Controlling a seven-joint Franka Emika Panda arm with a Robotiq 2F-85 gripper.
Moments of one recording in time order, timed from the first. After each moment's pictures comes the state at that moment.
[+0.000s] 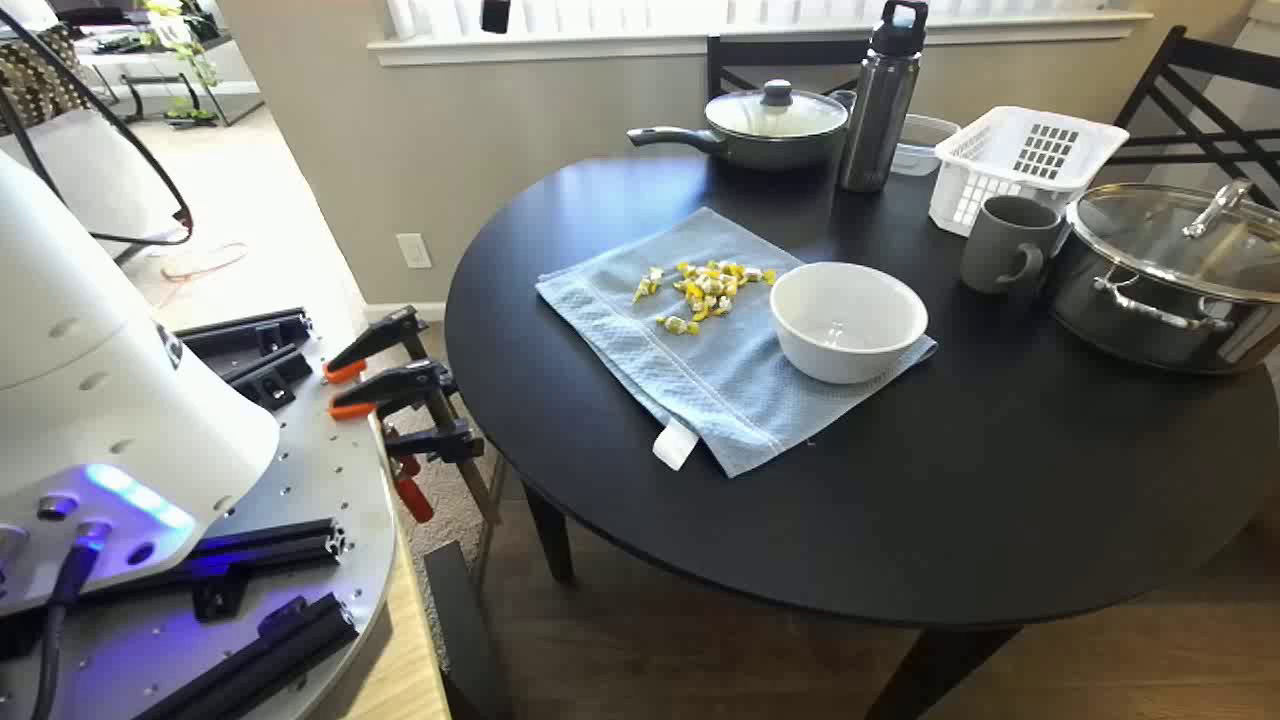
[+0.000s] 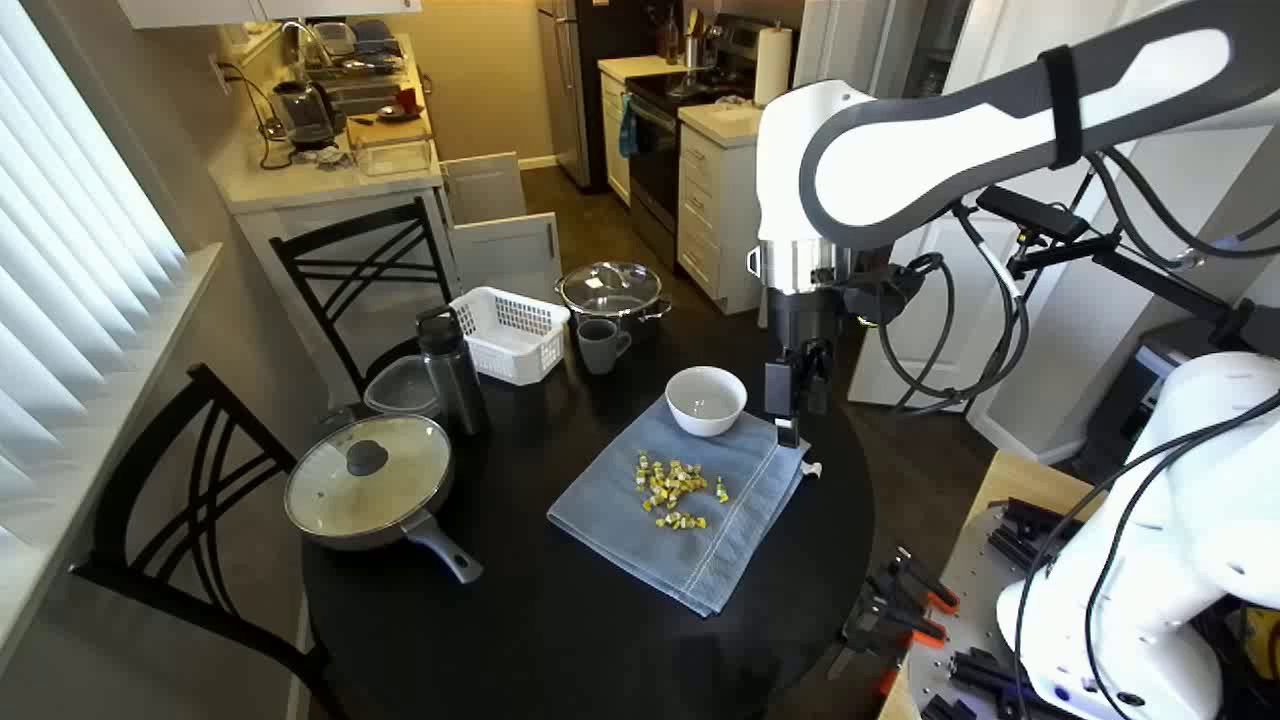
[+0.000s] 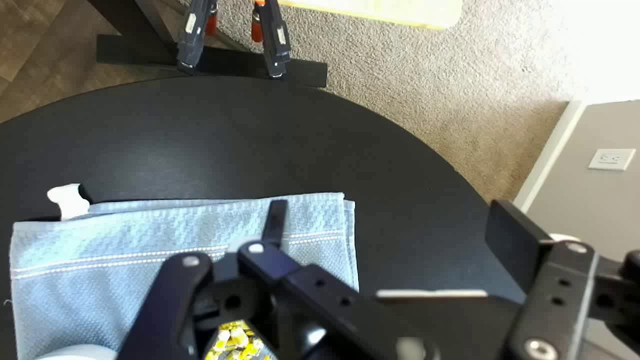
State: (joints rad) arm 0.16 -0.36 0.03 -2.47 0.27 1.84 -0.01
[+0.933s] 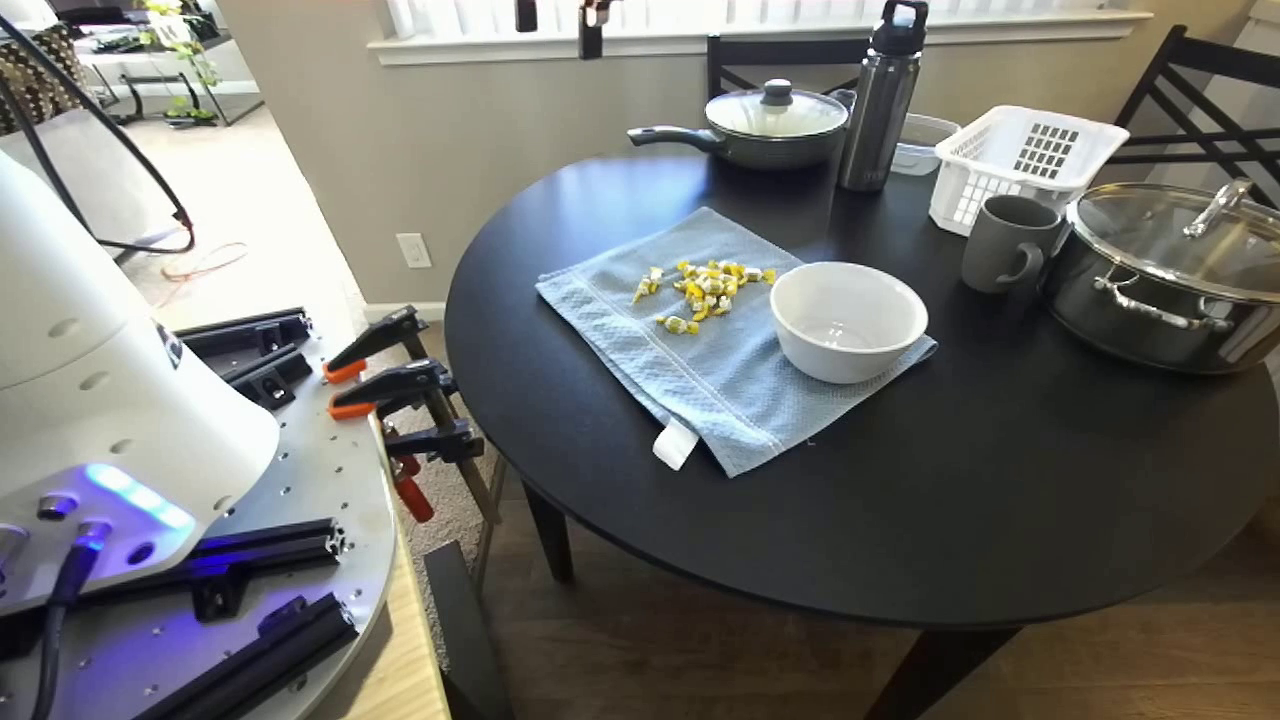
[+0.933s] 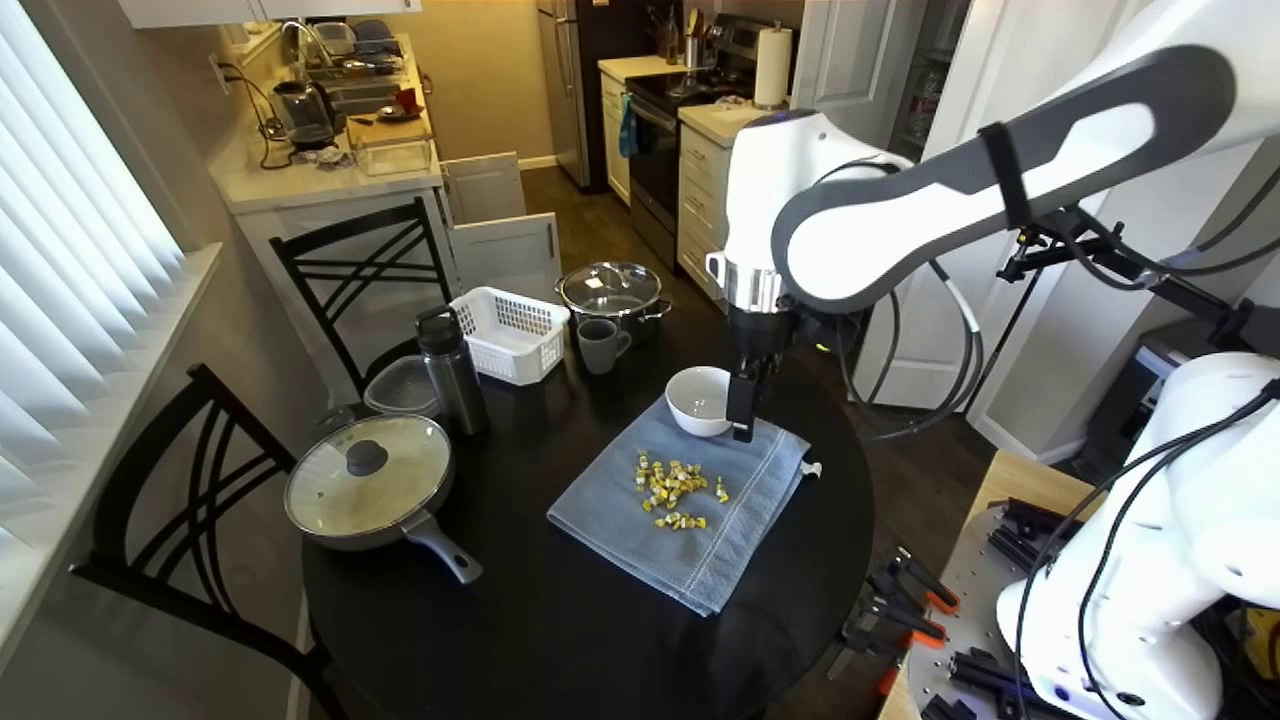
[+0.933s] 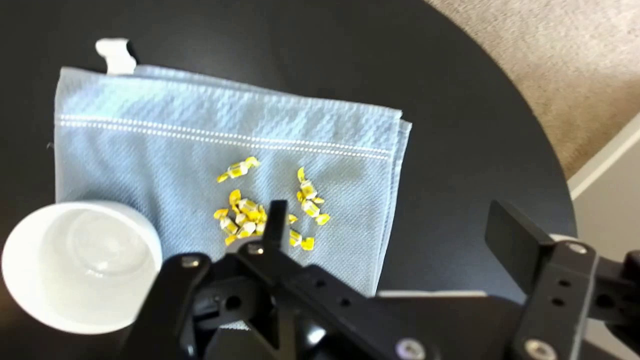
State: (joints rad) arm 0.15 -0.25 0.08 -2.48 0.12 2.15 -0.09
